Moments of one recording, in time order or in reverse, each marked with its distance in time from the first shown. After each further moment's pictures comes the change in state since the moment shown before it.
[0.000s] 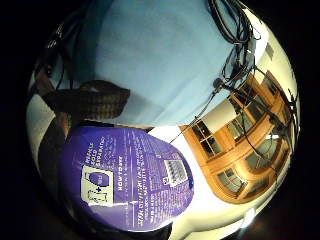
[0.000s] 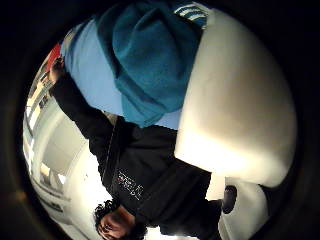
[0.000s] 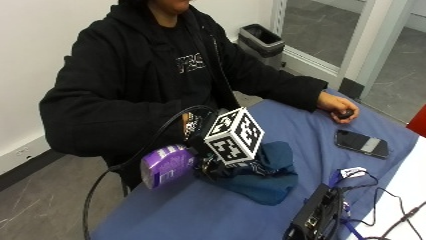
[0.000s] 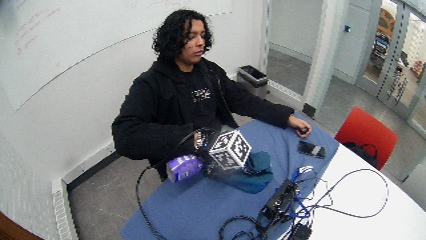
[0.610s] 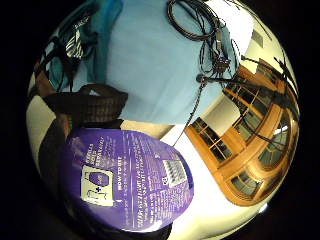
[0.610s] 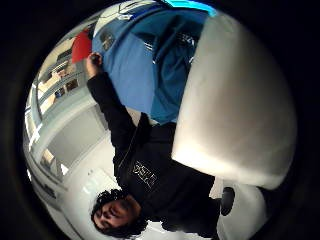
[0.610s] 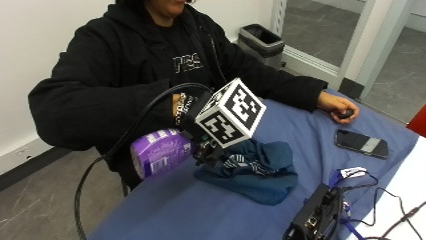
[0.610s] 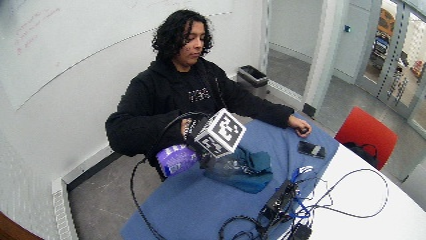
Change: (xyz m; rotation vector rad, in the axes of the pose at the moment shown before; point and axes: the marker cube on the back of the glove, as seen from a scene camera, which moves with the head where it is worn) arm 0.019 0.055 -0.057 0.144 -0.068 0.005
